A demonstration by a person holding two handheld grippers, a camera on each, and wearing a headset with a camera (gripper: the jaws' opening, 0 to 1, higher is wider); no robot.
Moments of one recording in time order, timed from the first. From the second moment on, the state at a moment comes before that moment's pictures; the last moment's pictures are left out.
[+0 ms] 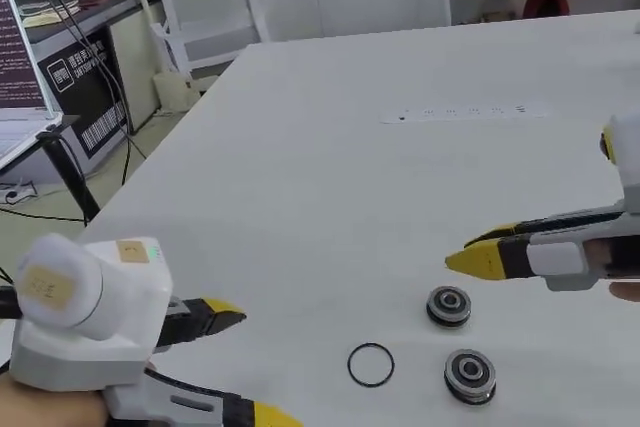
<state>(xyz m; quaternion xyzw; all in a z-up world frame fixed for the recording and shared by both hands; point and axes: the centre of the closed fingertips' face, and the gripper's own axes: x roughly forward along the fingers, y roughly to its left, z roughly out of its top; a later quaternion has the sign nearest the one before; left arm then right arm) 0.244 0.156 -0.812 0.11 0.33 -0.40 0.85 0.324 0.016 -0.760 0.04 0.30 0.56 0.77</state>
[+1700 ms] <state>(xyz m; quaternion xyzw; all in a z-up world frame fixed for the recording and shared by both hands) 0.285 0.007 -0.719 0.19 0.13 -0.55 0.80 0.277 -0.010 -0.859 -0.15 0.38 0.59 0.70</state>
